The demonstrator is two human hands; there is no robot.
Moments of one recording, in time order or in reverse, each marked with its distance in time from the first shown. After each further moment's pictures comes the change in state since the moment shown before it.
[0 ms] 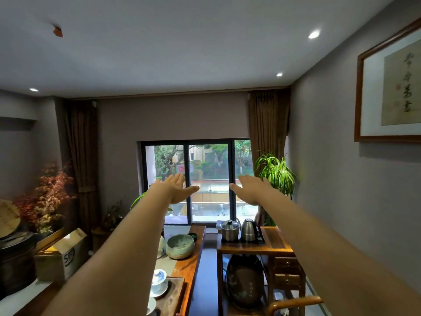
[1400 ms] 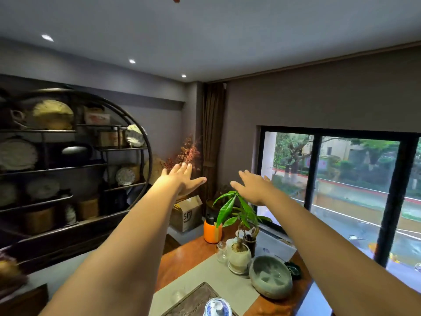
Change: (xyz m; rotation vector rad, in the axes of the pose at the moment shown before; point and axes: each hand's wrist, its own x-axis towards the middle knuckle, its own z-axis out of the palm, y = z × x) left_hand 0.199 -0.223 0.075 0.021 0.081 -0.694; right_hand 0.380 -0.199 0.143 0.199 -0.074 -0.718
